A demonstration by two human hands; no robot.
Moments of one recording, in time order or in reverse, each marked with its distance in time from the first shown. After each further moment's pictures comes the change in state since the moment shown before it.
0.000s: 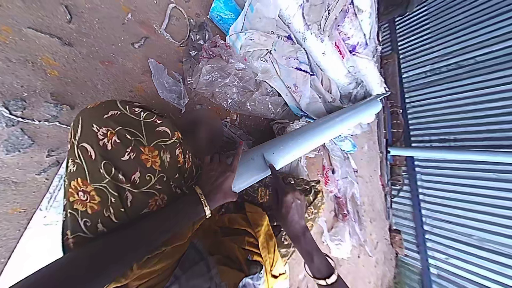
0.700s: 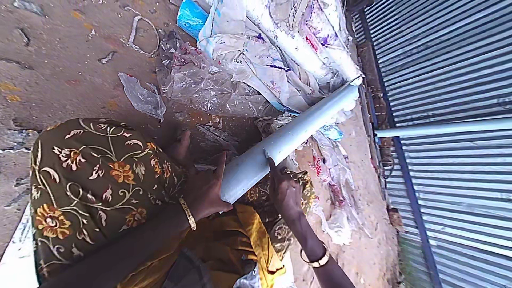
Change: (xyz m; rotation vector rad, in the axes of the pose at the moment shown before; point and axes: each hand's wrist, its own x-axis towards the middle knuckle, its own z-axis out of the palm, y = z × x) left_hand 0.000 0.005 0.008 -0.053 -0.122 0.001; right_hand 0.008 0.028 -0.005 -0.032 -0.067 0.195
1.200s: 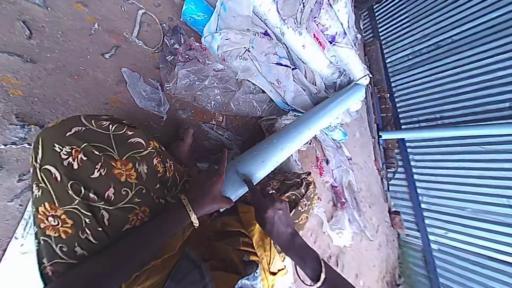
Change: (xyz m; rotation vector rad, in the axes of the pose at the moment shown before) left_hand 0.003 -0.004 -0.006 -0.116 -0.043 -0.007; right_hand -0.025 -0.014 0.019 0.063 0.160 -0.346
